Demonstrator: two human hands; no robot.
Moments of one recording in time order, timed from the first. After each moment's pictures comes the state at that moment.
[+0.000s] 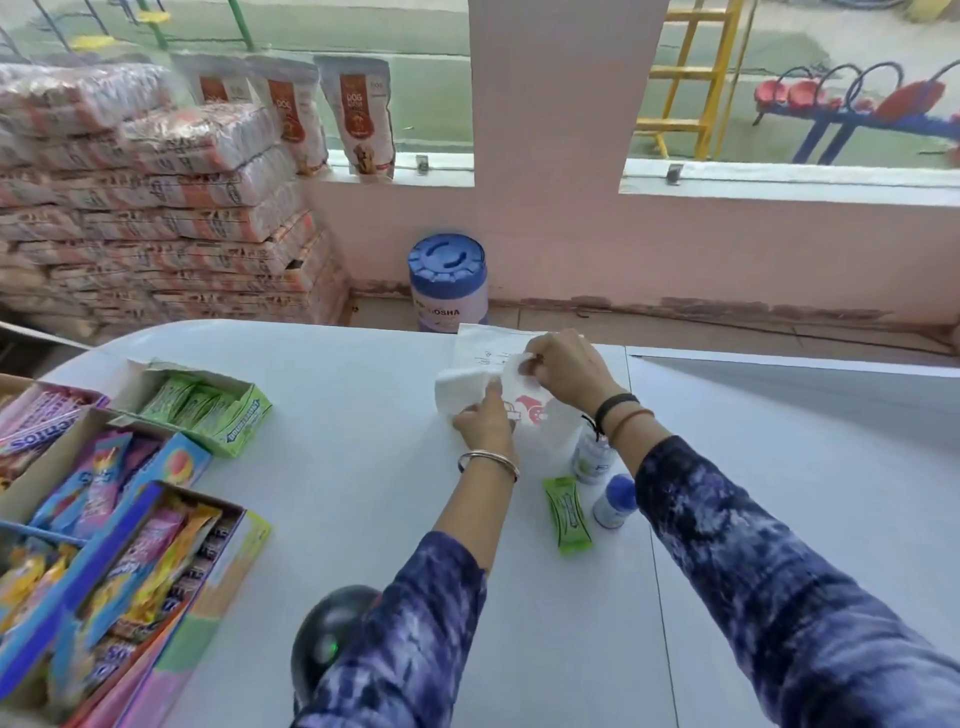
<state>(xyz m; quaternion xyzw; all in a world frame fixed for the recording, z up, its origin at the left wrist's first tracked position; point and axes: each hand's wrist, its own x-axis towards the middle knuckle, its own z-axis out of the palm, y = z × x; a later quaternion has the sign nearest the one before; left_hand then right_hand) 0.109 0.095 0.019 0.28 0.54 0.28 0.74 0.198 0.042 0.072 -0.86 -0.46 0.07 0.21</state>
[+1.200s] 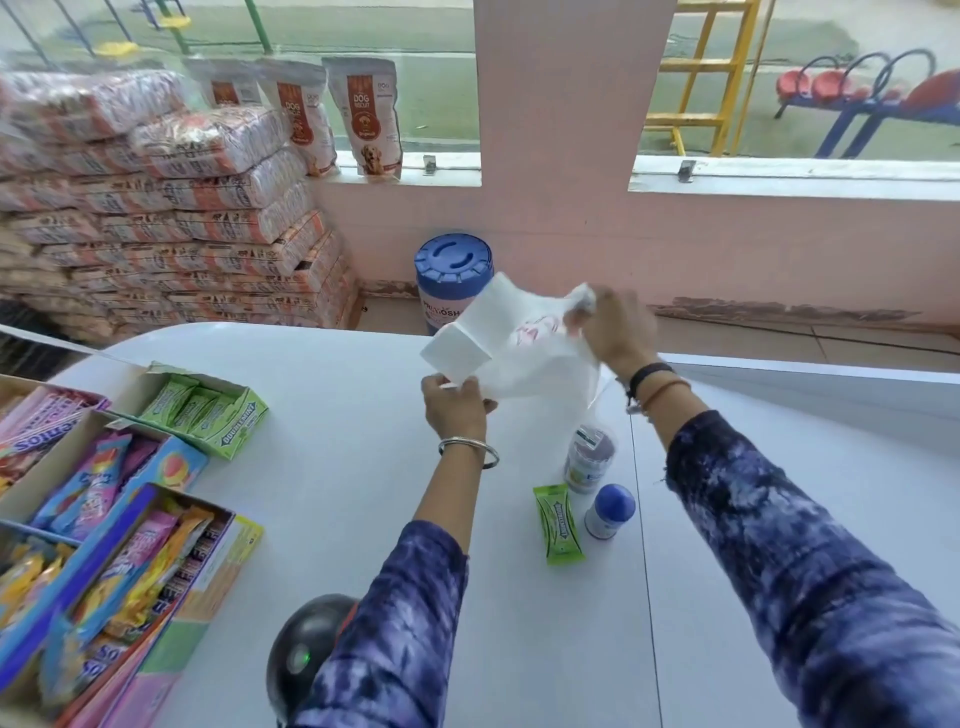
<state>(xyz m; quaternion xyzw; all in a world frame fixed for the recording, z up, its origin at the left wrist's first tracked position) 0.109 0.113 0.031 0.42 0.53 0.36 0.64 0.249 0.024 0.105 -0.91 -0.33 0.00 0.27</state>
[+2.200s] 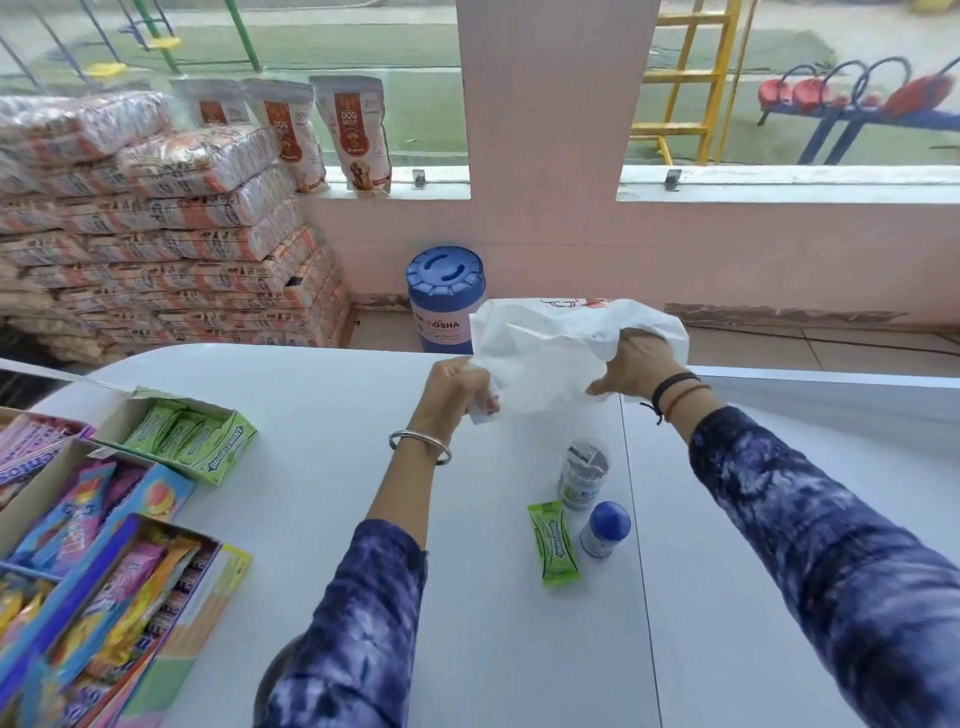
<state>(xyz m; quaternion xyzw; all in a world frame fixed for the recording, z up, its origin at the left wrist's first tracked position) 0.105 0.132 0.082 0.61 0.31 0.15 0.71 0.299 -0.004 0.066 -0.91 -0.40 0.11 0.00</state>
